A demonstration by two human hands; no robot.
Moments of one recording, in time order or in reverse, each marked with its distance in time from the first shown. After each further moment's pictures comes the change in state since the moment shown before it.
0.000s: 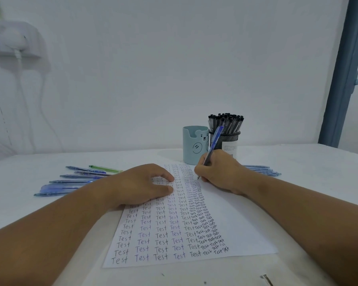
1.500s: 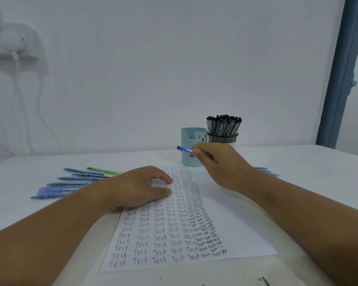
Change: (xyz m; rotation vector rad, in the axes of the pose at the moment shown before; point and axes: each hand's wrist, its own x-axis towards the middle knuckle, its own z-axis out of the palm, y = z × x) left_hand 0.004 -0.006 -0.001 0.015 -0.015 0.021; right_hand -0.003 0.003 -0.011 -0.107 0.148 -0.397
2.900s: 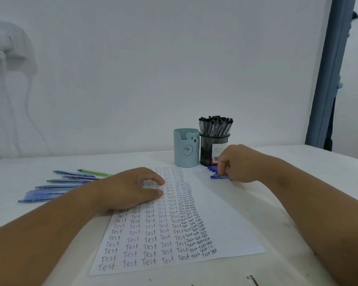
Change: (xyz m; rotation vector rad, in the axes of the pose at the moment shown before) left_hand -0.001 -0.001 0.000 -0.008 -0.013 0.012; right_hand 0.002 0.028 -0.053 -0.456 -0.402 0.311
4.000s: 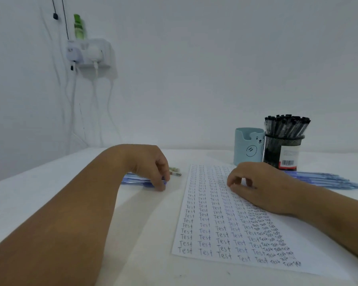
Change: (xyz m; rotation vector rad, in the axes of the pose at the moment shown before) left_hand -0.033 -0.035 -0.088 0.354 -0.021 -0.233; right_hand 0.001 -0.076 0.051 0.145 0.122 -0.456
